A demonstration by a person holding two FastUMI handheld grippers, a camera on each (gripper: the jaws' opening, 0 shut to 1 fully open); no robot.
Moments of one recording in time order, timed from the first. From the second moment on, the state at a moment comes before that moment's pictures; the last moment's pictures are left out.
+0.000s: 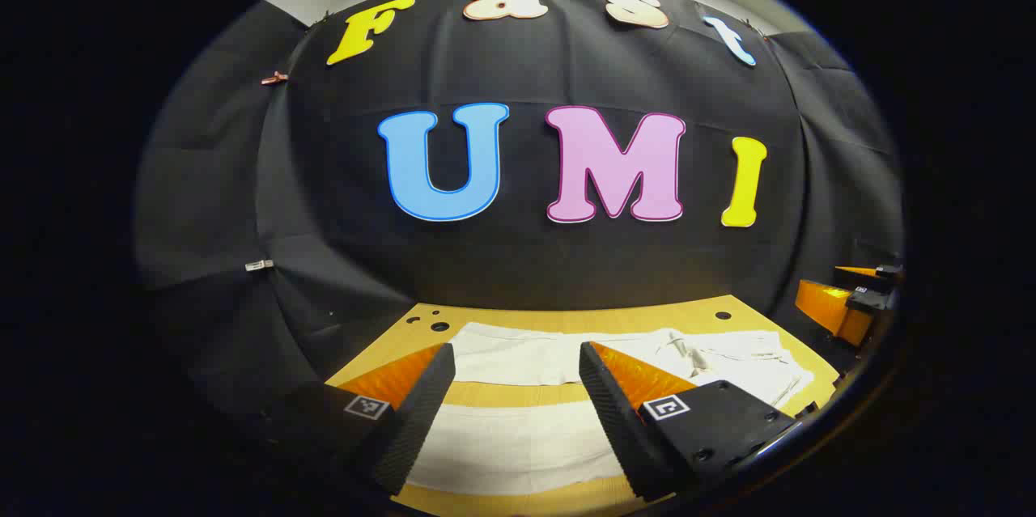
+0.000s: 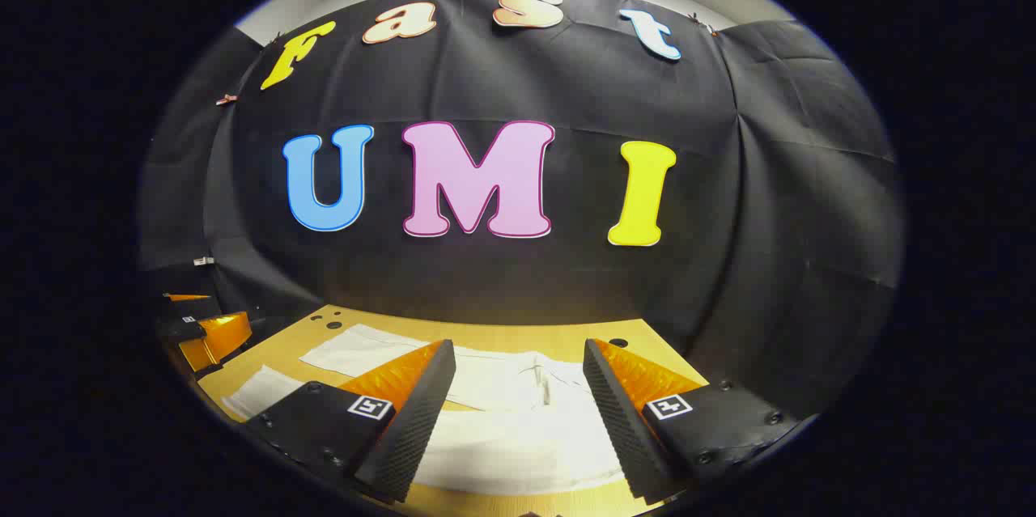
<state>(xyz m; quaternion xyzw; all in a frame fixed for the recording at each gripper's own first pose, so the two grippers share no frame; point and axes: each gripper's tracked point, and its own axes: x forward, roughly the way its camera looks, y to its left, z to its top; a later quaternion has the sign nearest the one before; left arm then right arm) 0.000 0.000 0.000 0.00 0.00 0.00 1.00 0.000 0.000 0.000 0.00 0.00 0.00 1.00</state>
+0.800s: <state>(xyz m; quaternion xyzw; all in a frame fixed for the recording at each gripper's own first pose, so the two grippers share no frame) 0.019 -0.002 -0.007 0.02 0.01 -0.01 1.00 0.018 -0.008 -0.006 0.00 0.00 0.00 1.00</state>
